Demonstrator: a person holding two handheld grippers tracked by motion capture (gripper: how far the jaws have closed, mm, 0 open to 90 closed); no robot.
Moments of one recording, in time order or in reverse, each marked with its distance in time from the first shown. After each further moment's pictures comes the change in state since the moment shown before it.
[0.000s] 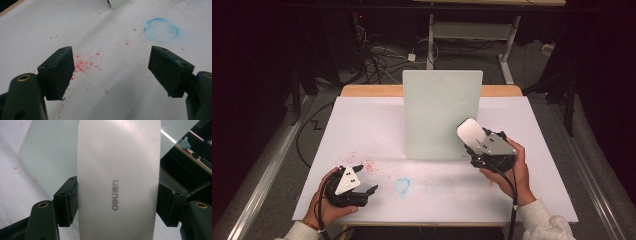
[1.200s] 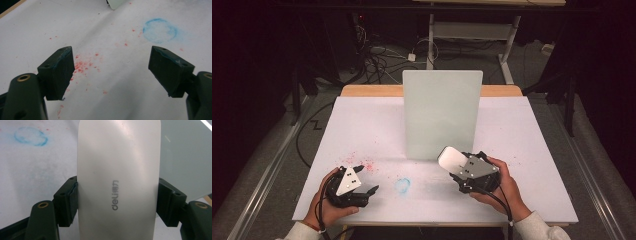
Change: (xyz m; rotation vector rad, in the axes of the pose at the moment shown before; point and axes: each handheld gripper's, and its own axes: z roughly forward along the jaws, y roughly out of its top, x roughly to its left) left arm -0.003 0.001 0.000 0.004 0.004 0.010; right arm 0.053 -0.006 -0.005 0.068 0.253 -0.121
